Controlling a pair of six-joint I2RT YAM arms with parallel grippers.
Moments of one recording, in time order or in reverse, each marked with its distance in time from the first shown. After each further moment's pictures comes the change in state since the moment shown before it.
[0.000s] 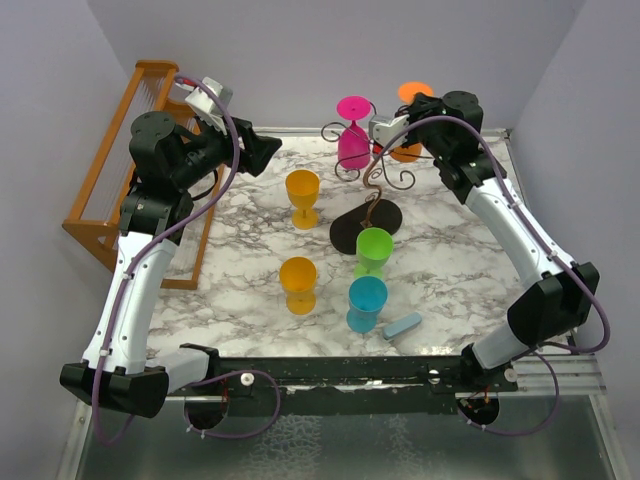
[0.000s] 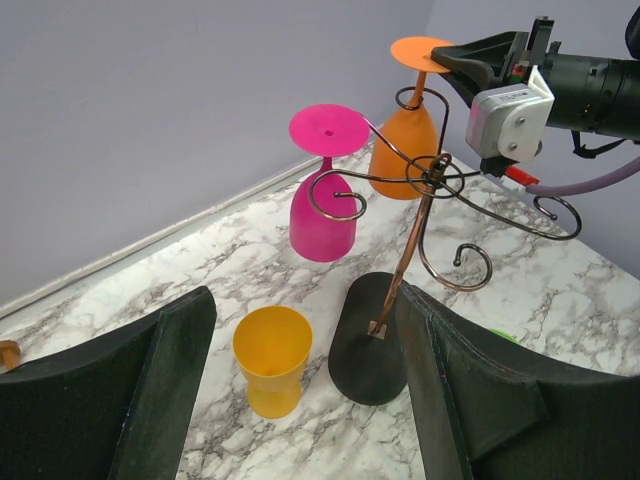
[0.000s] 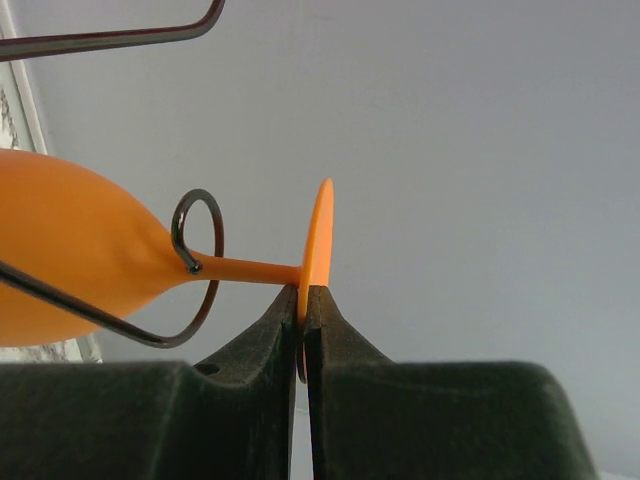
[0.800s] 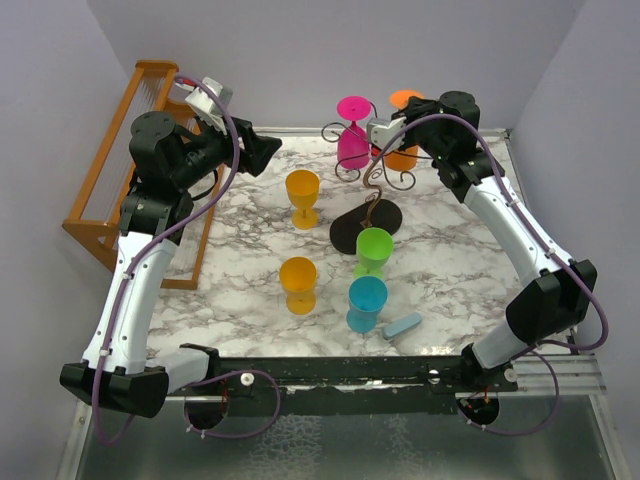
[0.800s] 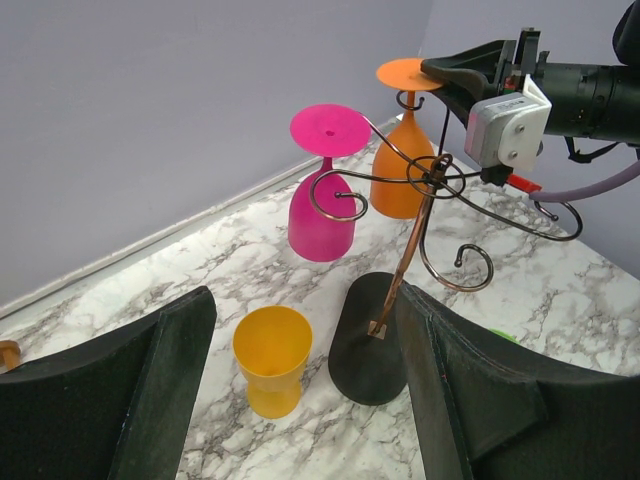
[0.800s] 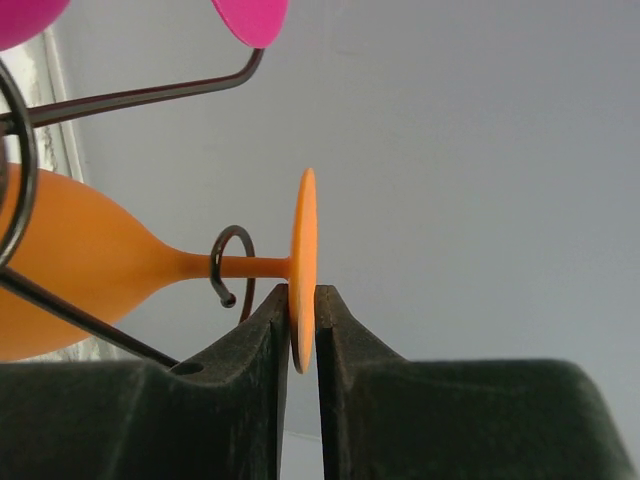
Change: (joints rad) left arm 0.000 0.000 0.000 0.000 0.000 0.000; right arm 0.000 0.021 0.009 -0.018 -0.057 0.036
